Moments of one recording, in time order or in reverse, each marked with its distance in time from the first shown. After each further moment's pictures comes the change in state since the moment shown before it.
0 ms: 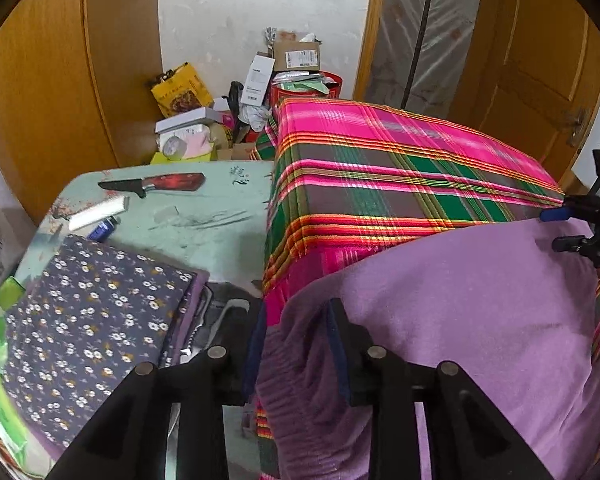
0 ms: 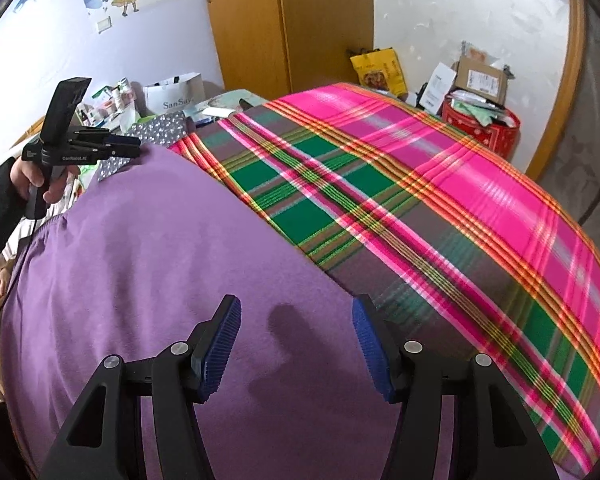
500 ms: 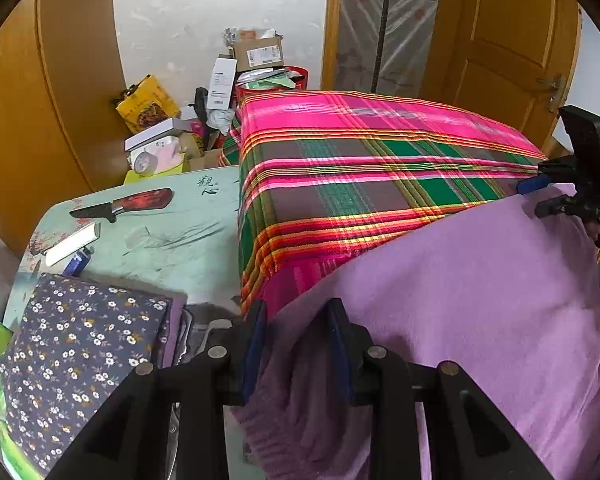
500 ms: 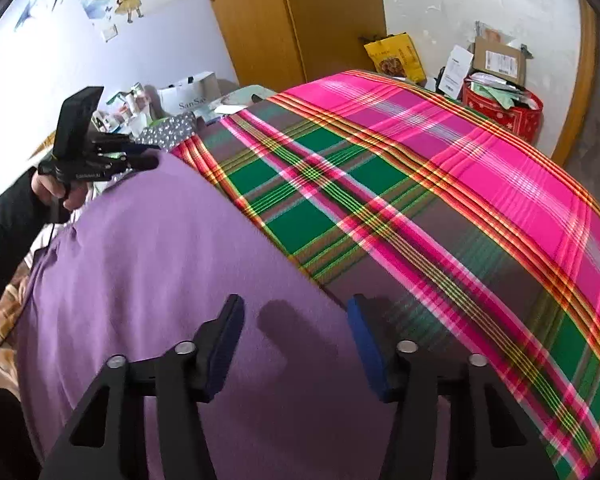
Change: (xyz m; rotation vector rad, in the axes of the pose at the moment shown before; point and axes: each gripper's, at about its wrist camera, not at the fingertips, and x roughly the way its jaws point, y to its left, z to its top) left arm 0.019 -0.014 0.008 0.132 0.006 -0.045; right arm 0.017 -0.024 0.010 0.036 0.025 0.121
